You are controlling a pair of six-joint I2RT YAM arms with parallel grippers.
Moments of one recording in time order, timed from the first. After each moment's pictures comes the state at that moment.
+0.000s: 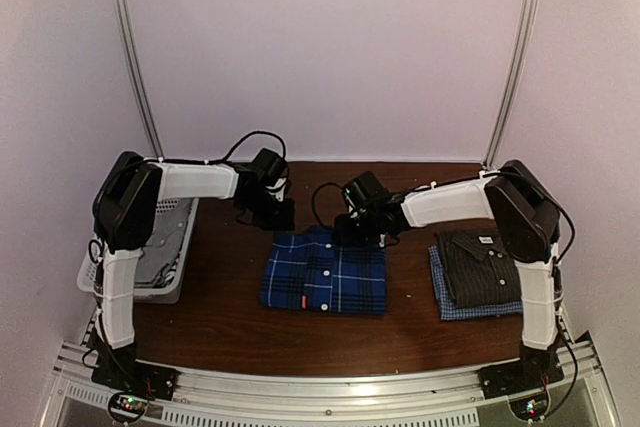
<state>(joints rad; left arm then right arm) -0.61 2.16 1.58 -0.47 0.13 -0.45 0.74 2.11 1.42 -0.19 0.02 0.58</state>
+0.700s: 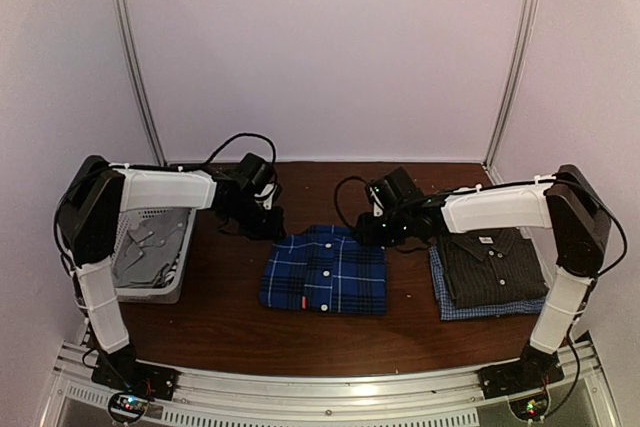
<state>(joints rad) -0.64 1.90 1.32 -0.45 0.11 -0.47 0.75 1.79 1.16 -0.18 0.04 0.61</state>
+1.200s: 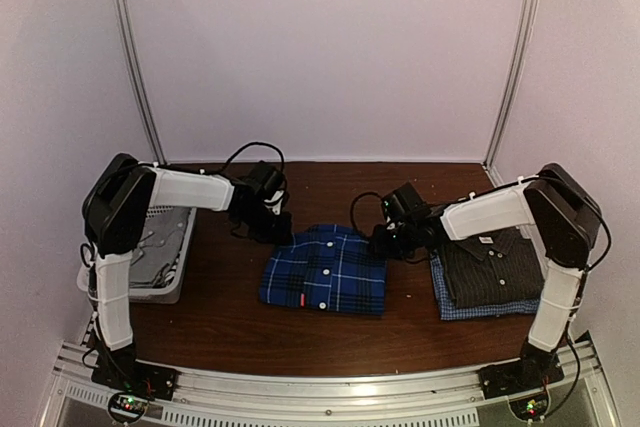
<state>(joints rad) -0.63 2.08 1.41 -0.41 0.11 -0.46 0.67 1.86 1.06 -0.10 0.02 0.69</state>
